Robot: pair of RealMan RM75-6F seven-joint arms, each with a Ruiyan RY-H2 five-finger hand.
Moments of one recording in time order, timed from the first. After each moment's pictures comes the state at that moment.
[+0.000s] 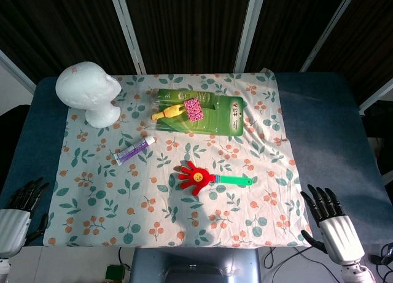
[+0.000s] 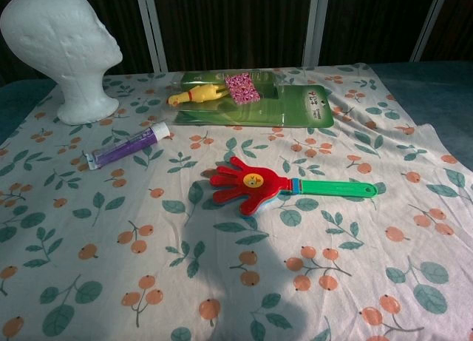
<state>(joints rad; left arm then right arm) -0.04 -1.07 0.04 -1.63 1.69 1.58 0.03 -0.03 -1.21 -0.08 -1.63 -1.81 1.60 -0.19</state>
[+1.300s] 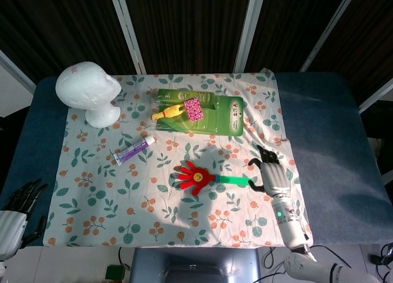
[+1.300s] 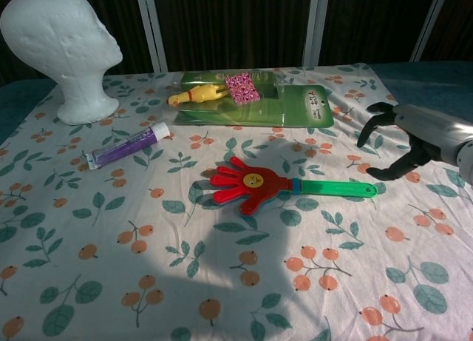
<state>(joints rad) -0.04 -1.05 0.05 -1.61 1.72 1.60 -0.05 0.43 -1.64 0.32 -1.55 -1.00 1.06 -0.48</state>
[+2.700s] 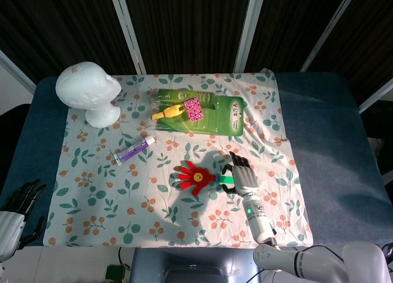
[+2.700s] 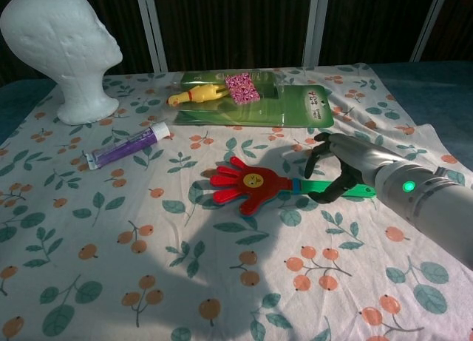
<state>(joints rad) -0.04 -1.04 0.06 -1.61 1.73 1.61 -0.08 0.61 -1.83 0.28 -1.43 -0.80 1.07 -0.51</state>
